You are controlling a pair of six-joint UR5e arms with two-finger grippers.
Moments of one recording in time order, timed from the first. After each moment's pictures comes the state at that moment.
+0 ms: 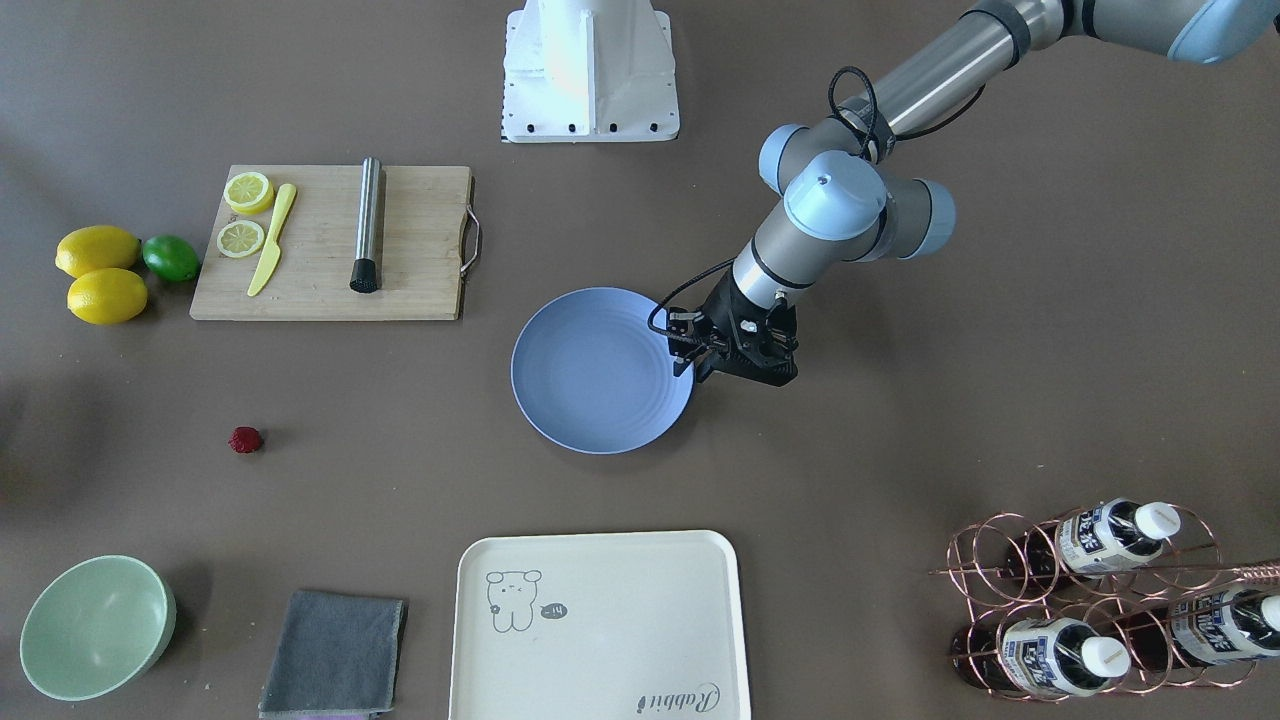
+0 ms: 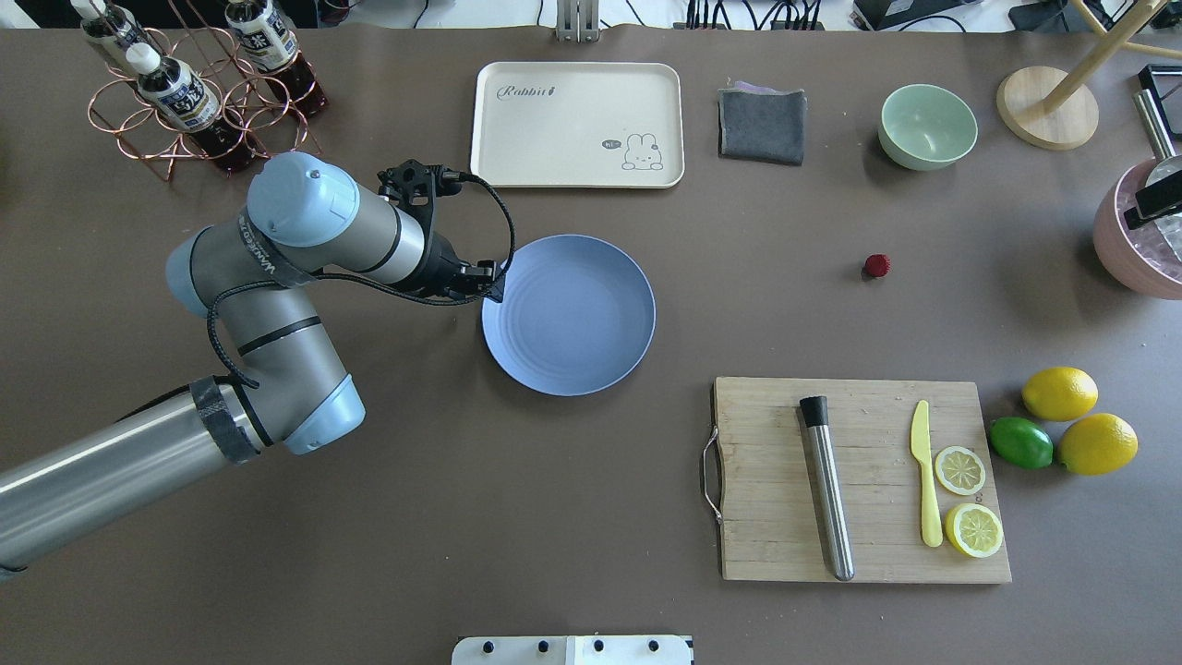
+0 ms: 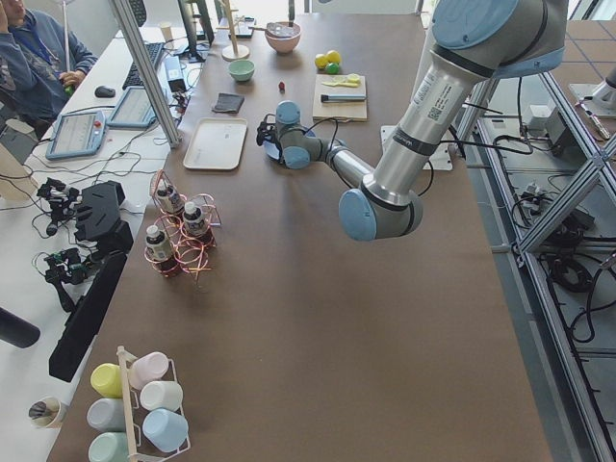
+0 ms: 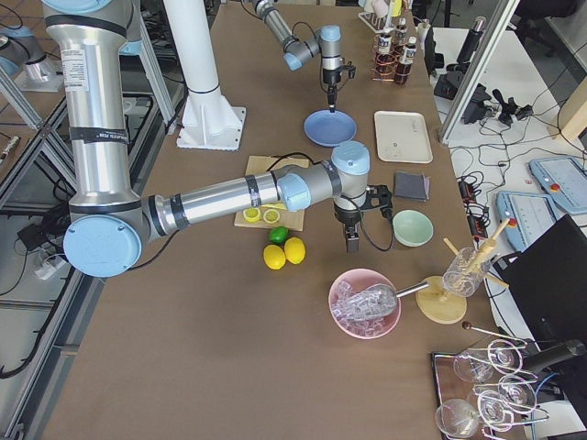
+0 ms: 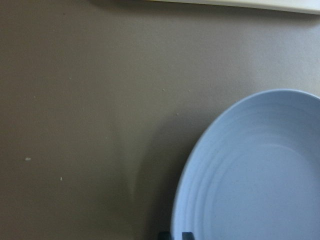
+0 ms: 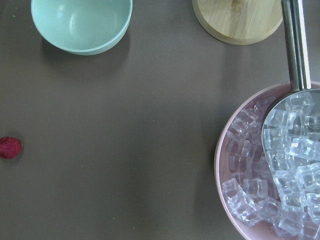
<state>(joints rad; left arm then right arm) -0.68 -2.15 -1.43 -2.23 -2.02 -1.13 1.31 -1.52 1.80 -1.45 2.25 0.33</state>
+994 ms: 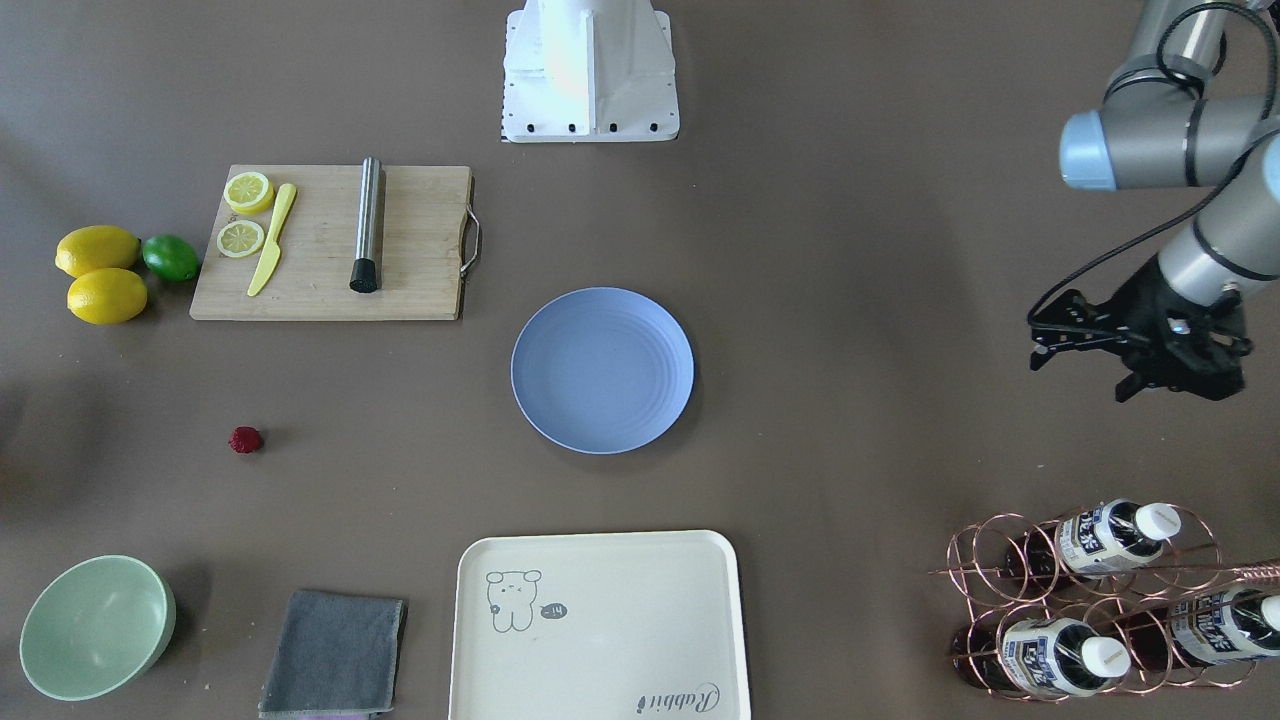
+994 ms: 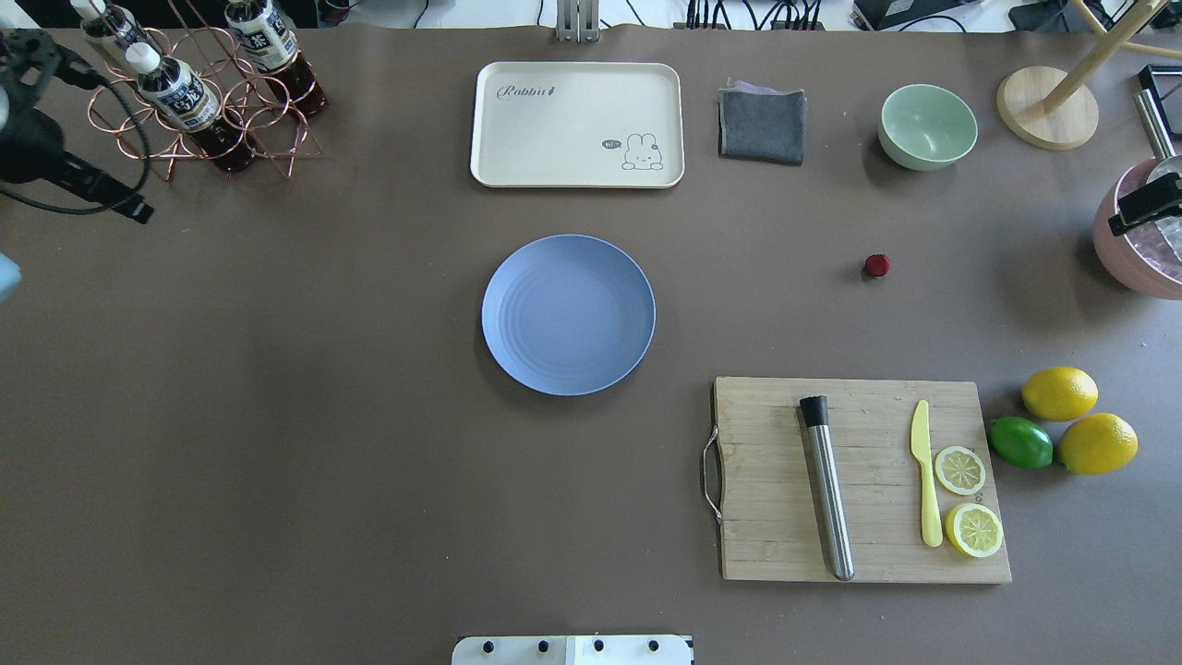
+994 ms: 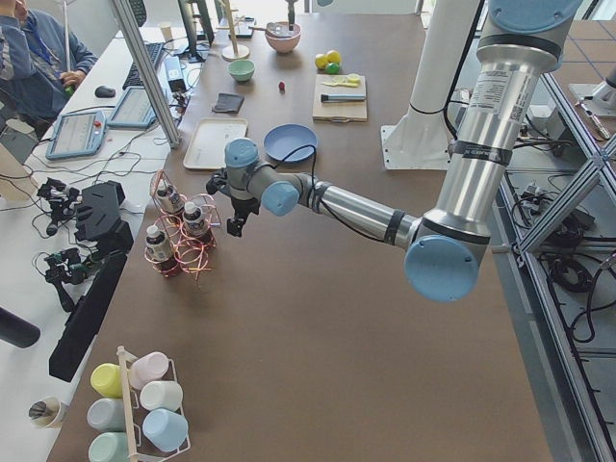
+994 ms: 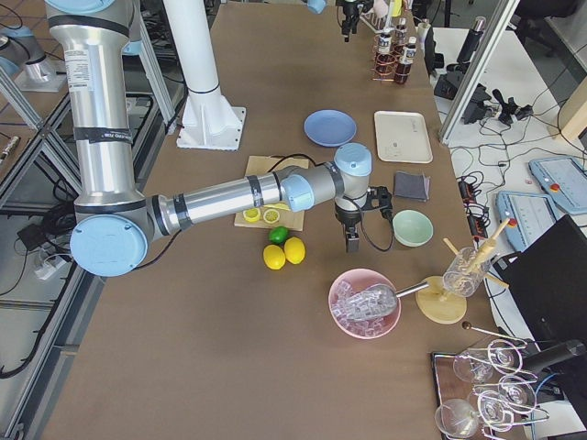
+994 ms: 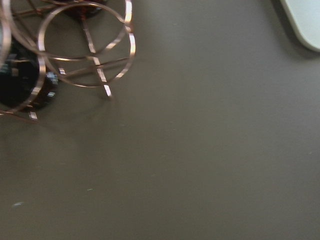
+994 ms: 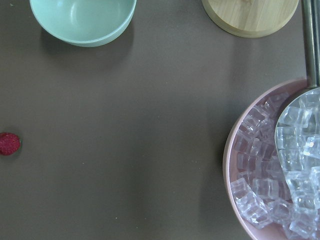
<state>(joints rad) -1.21 -1.78 -1.64 -1.80 -2.27 -0.09 1.29 -1.51 1.77 -1.45 2.25 0.33</state>
